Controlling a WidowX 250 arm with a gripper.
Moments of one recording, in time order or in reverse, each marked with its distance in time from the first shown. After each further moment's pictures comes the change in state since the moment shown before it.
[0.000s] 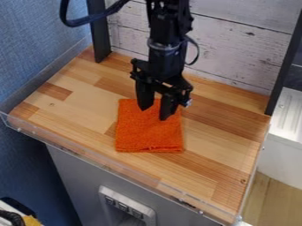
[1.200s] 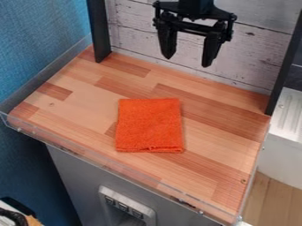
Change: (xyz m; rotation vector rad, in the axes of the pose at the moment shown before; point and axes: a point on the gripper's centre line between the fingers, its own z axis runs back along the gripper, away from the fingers) arm 0.039 -0.016 0.077 -0.042 -0.099 0.220
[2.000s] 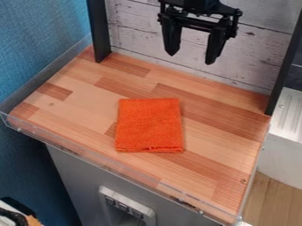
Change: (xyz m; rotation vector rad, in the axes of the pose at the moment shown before) arm 0.000 -0.004 0.001 0.003 0.068 -0.030
